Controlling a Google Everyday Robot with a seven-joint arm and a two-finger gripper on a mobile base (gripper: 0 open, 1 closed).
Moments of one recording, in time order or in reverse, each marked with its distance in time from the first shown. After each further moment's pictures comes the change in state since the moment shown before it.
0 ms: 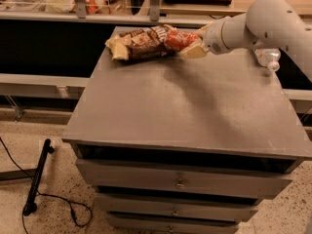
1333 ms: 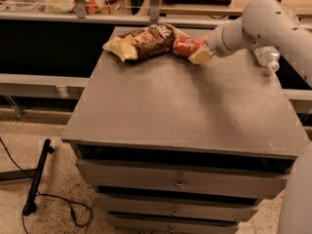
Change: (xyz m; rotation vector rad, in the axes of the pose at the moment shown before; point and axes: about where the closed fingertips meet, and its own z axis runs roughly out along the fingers) arm 0.045 -0.020 0.016 0.013 0.155 -0.004
